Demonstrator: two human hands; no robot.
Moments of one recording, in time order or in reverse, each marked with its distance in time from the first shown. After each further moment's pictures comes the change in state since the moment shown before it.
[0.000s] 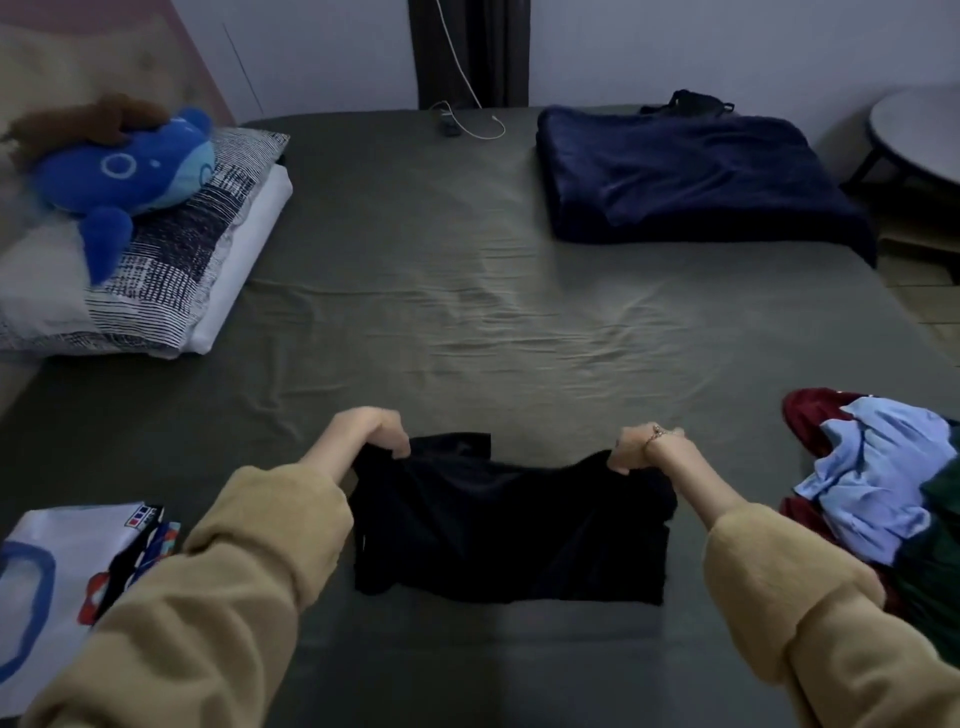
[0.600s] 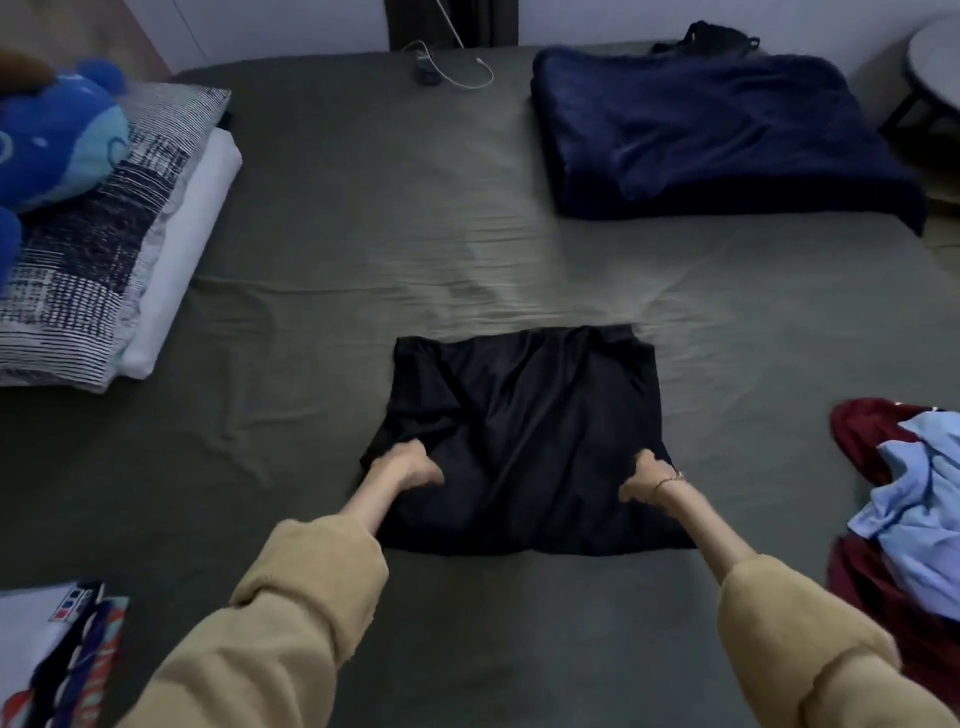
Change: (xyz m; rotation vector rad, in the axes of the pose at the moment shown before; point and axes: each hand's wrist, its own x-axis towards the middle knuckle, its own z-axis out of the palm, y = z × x) left_hand 0.130 0.027 0.000 -0.291 0.112 -0.051; right_hand 0.125 -0.004 0.016 0.605 0.007 0.174
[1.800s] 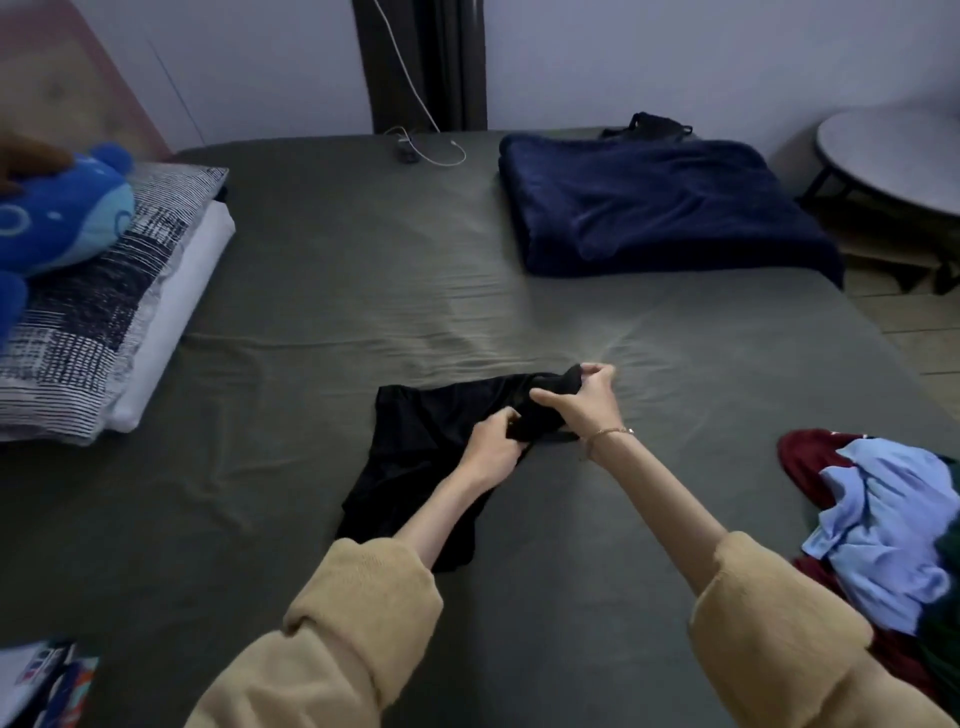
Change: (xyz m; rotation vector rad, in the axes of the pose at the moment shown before) left_hand -0.062 0.117 -0.006 -0.544 0.240 0.580; right_hand -0.070 -0.088 -0.067 0.848 0.395 -0.406
